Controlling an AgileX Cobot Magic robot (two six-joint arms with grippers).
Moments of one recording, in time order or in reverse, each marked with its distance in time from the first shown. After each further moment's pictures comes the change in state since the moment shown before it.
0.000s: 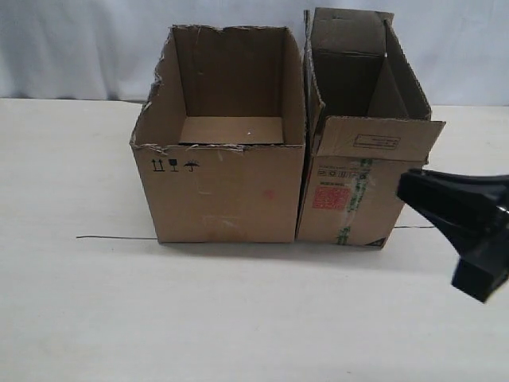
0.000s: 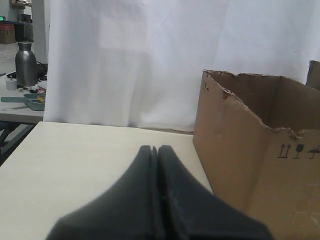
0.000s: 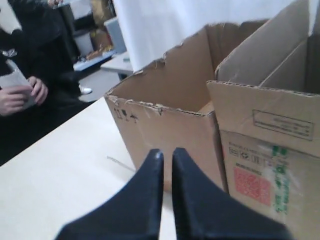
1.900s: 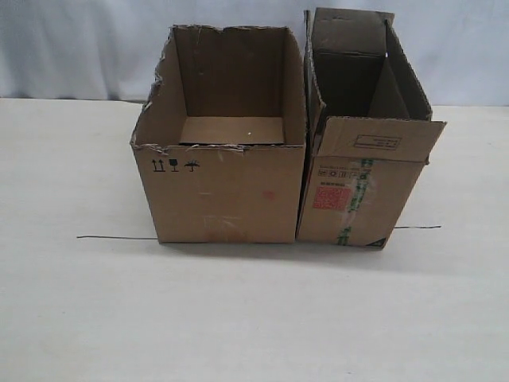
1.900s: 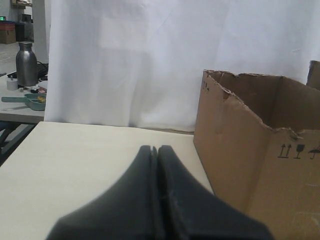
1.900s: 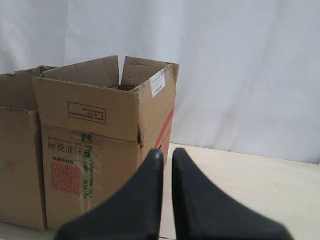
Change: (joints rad) left arm 0.000 0.000 0.000 0.000 0.000 0.000; right arm 0.064 -0.769 0.293 1.161 0.700 -1.334
